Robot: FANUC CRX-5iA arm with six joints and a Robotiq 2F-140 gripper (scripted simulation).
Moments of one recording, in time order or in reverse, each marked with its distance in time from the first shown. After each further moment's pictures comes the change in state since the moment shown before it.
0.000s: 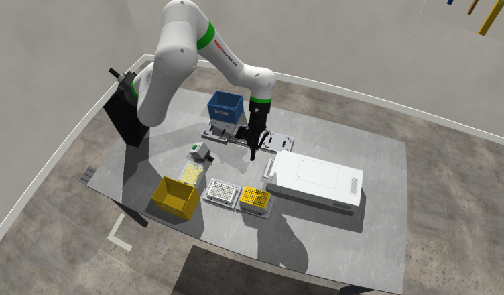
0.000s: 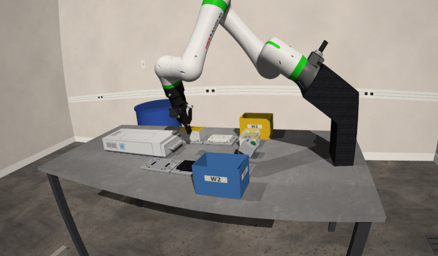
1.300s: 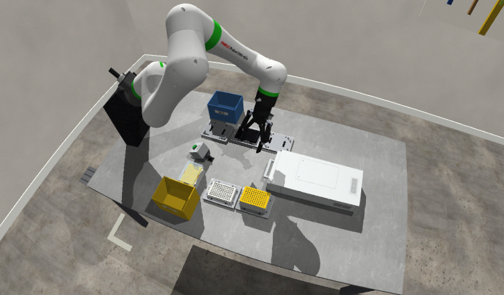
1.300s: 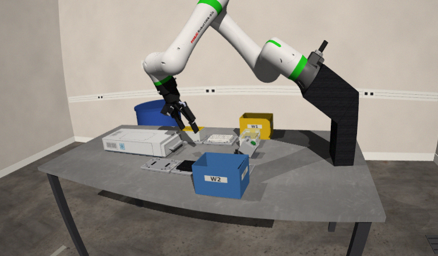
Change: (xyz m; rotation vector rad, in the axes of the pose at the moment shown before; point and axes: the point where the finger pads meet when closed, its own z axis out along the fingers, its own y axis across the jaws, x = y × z) arm 0.033 -0.024 -0.039 0.181 0.003 0.388
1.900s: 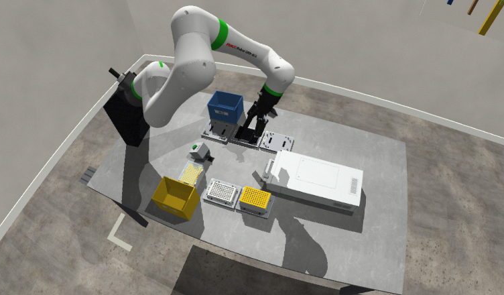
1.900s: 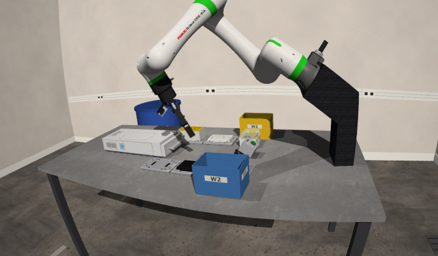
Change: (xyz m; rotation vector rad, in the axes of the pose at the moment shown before) arm 0.033 -0.049 -0.021 0.223 -0.002 0.477
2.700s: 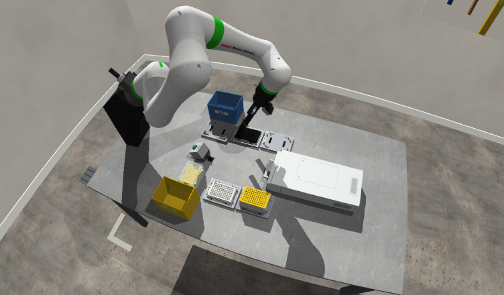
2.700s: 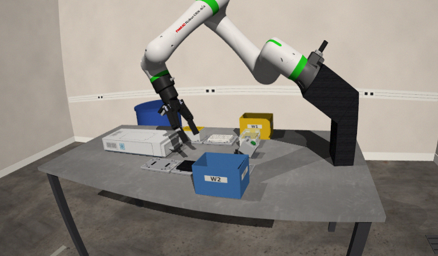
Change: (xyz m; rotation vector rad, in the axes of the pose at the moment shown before) arm 0.007 -0.086 -0.010 0.271 -0.005 0.576
